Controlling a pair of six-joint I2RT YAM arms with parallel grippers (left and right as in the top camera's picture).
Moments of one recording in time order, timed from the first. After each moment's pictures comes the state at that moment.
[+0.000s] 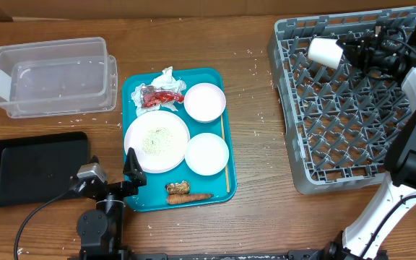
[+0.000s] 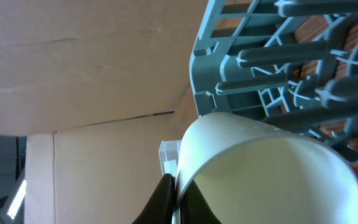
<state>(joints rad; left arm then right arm) 0.05 0.02 0.01 -0.08 -0.02 -0.37 -0.40 2.23 1.71 -0.29 -1.22 0.81</state>
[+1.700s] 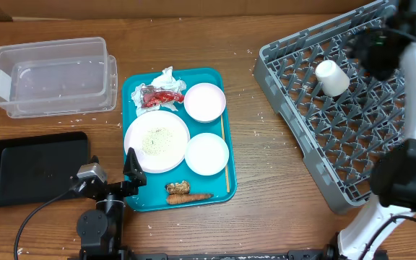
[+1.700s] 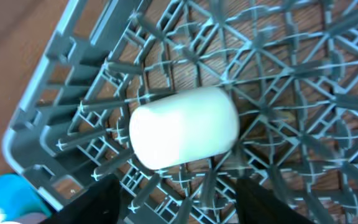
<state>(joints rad) 0.05 0.02 0.01 -0.08 -0.02 -0.37 -0.19 2.02 2.02 -1.19 -0.11 0.41</state>
